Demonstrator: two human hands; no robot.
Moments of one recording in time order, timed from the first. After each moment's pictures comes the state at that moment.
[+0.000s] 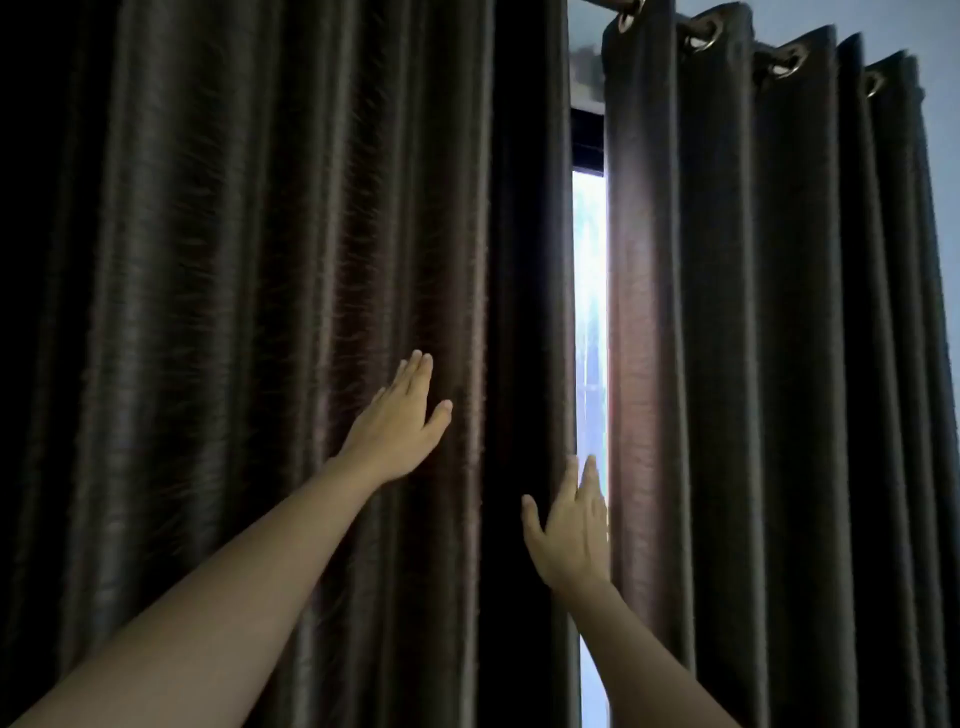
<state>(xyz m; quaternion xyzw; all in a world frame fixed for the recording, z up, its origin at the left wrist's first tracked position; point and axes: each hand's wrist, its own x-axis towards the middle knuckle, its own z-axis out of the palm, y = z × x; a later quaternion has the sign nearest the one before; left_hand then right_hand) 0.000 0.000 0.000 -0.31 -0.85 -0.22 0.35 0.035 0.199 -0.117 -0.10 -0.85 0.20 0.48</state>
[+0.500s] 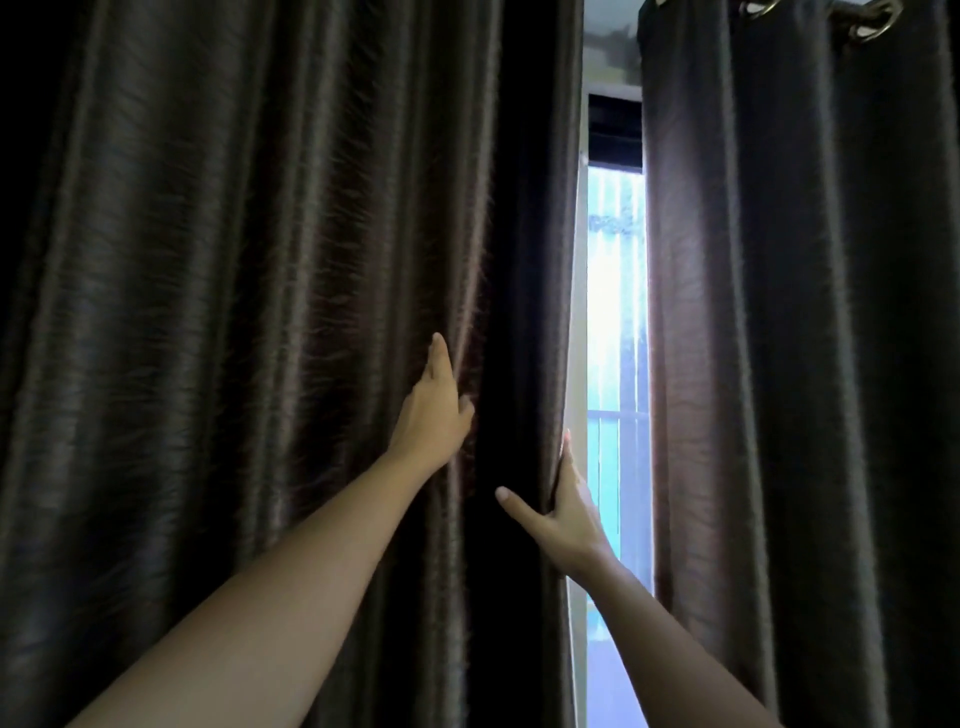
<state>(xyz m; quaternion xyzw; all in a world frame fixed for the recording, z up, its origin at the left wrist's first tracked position) -0.067 0.085 0.035 -0.22 -0.82 -0.32 0.42 -0.058 0.252 -0.061 0.12 -0.82 0.38 0.42</state>
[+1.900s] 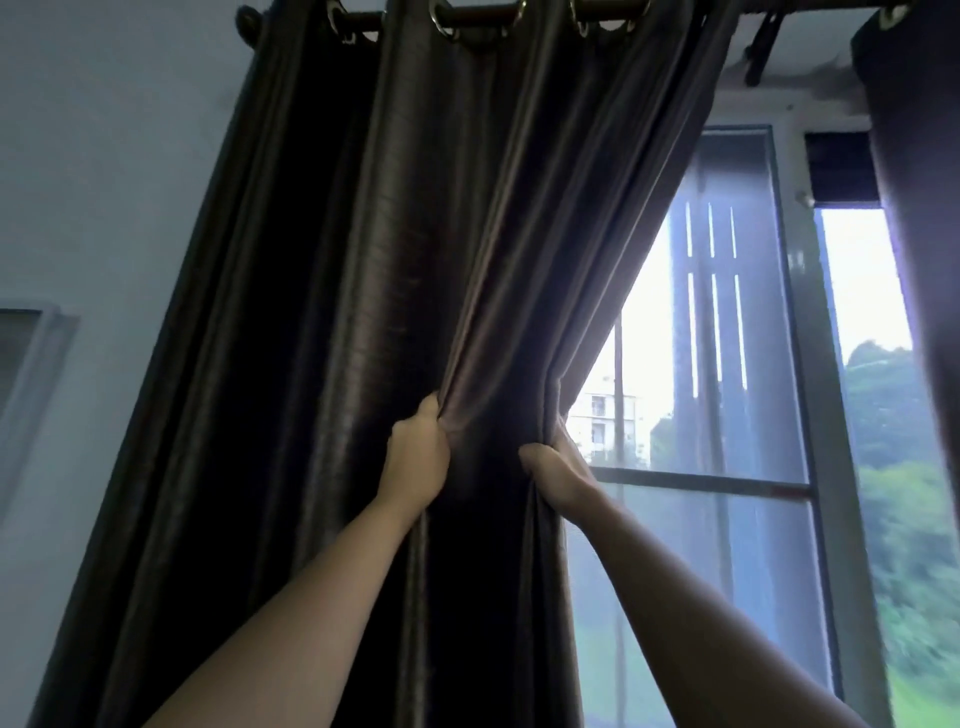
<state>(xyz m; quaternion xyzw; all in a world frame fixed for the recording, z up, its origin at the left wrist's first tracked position) -0.103 -0.164 0.049 -0.14 -0.75 -0.35 0.54 -0.131 -0.001 0.057 0.33 -0.73 0.51 0.31</state>
